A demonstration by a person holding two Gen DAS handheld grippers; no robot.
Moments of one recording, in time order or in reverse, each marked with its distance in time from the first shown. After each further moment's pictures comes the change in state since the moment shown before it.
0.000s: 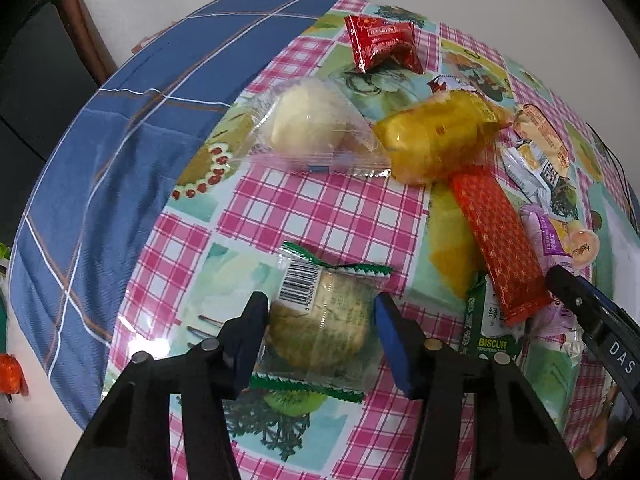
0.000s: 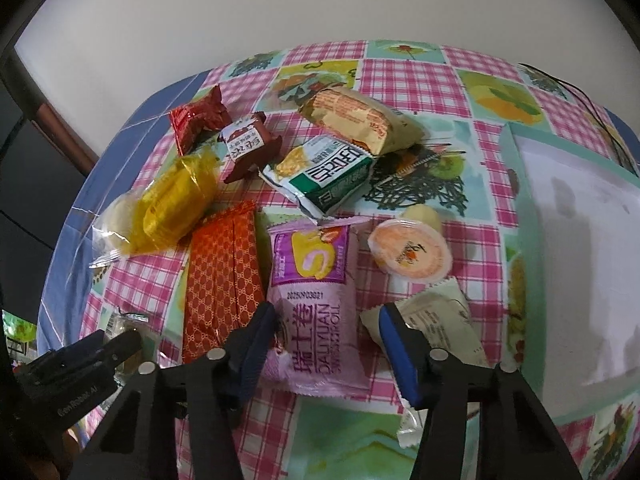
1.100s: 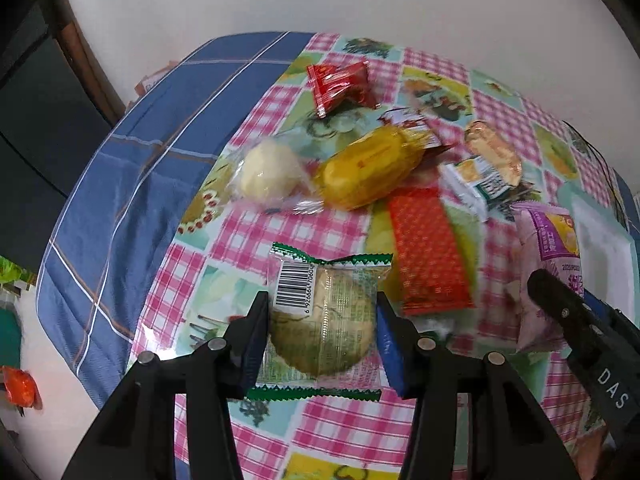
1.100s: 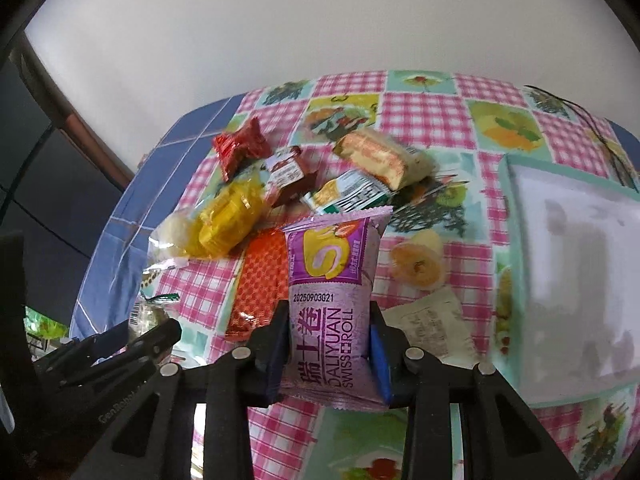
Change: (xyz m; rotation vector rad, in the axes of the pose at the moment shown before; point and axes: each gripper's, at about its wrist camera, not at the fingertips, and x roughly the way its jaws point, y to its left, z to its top) left arm -0.059 -0.042 -0.003 0.061 -0.088 0.037; right arm -0.056 -0.003 -0.002 -0.005 -0.062 0.085
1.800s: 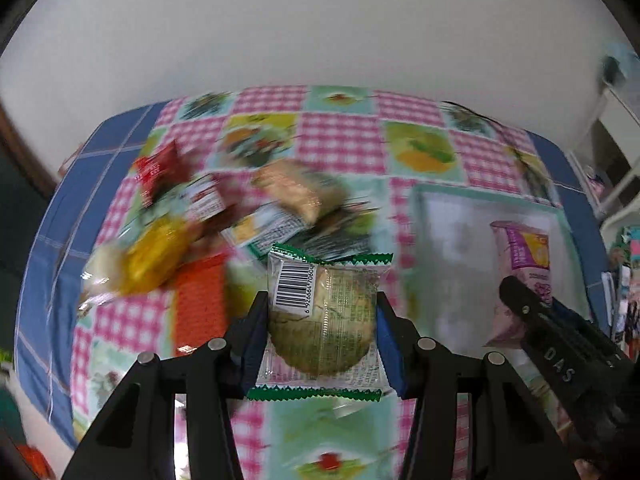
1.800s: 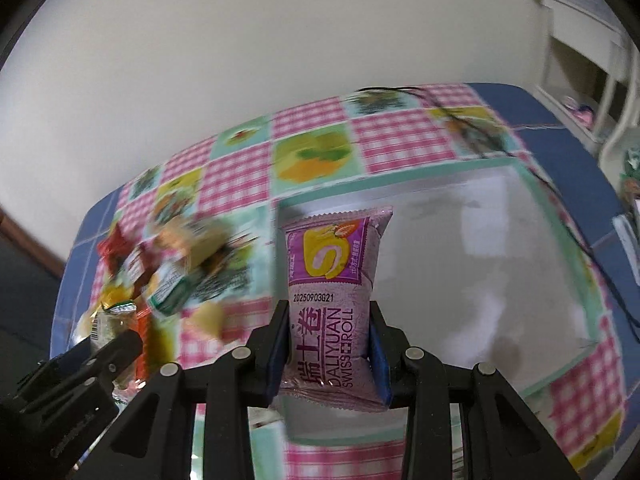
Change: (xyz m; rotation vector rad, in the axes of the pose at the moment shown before) left arm -0.040 -0.188 0.023 0.236 -0.087 -0.160; right arm -0.060 -0.166 0.016 0.298 -0.107 -0.217
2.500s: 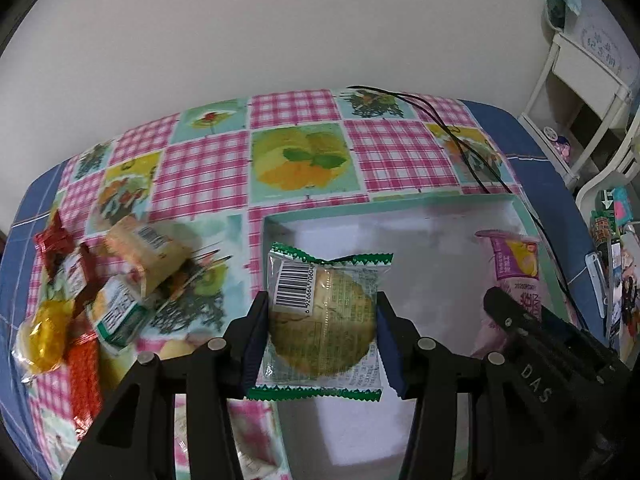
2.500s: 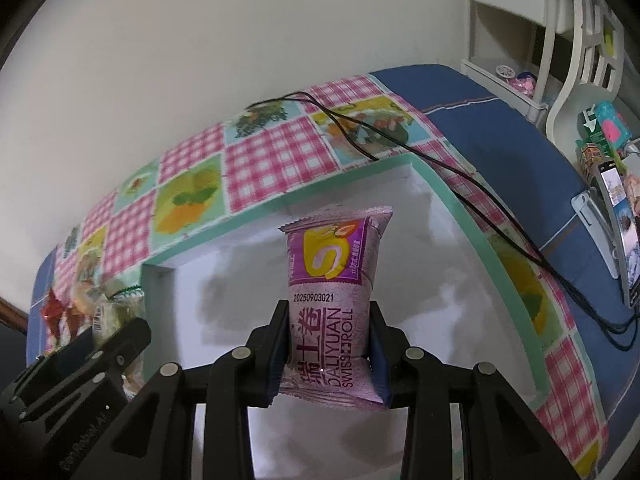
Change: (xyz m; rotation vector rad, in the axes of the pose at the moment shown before) left arm 0.062 -0.116 0.033 0.166 -0.012 -0.100; right arm 0.035 -0.102 0.028 0.148 -0.021 -0.138
